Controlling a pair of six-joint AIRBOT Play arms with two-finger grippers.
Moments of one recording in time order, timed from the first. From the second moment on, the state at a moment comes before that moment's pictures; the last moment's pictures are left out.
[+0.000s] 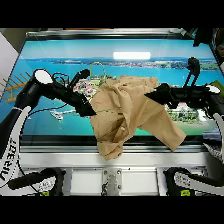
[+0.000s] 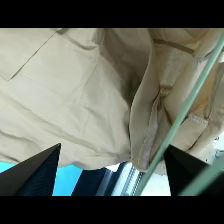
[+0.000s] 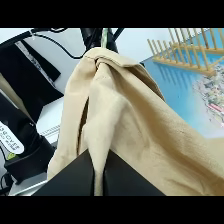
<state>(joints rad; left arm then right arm) -0.16 -1.39 1.25 0.83 -1.48 -0.69 -0.20 -1.36 1.01 -0.02 1.70 0.09</state>
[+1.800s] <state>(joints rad) -0.42 -1.22 0.74 0.67 -1.17 -0.63 -0.27 -1.30 1.01 -0.02 1.55 0.24</state>
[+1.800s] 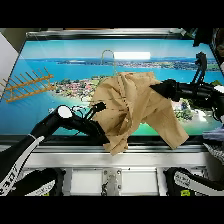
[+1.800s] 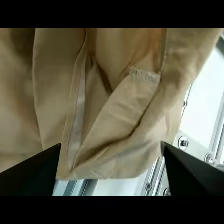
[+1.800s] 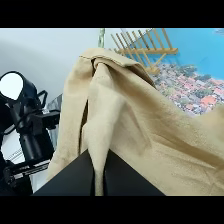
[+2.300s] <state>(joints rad) -0.39 -1.26 0.74 0.70 -1.28 -0.62 -0.27 -1.29 1.01 -0.02 1.55 0.27</state>
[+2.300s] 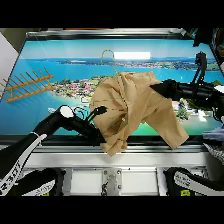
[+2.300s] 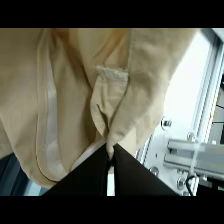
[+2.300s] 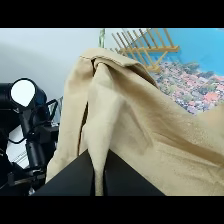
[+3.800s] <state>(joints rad) -0.03 -1.28 1.58 1.10 -1.56 -0.75 -0.11 -1.04 1.01 -0.23 1.75 0.46</state>
